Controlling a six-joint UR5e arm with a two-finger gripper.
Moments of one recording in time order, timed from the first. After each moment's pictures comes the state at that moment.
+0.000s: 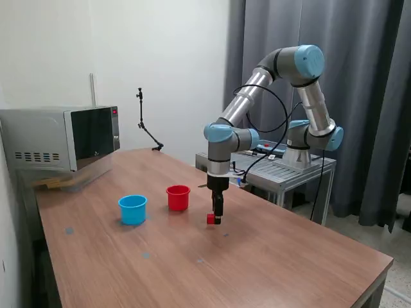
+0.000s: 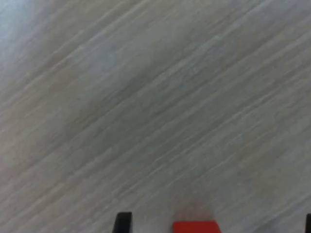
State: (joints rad) arm -0.07 -0.85 1.63 -2.35 -1.56 -2.52
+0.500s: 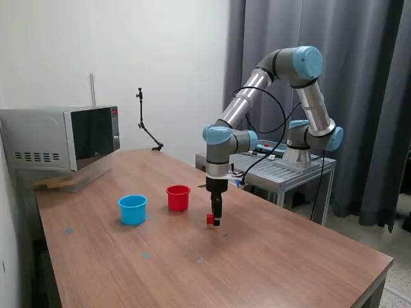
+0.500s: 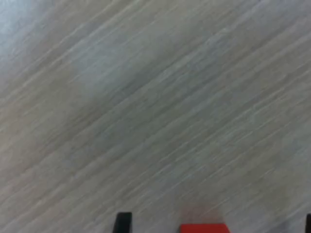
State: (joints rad) arm -0.08 -0.84 1.62 -2.35 -1.56 -2.52
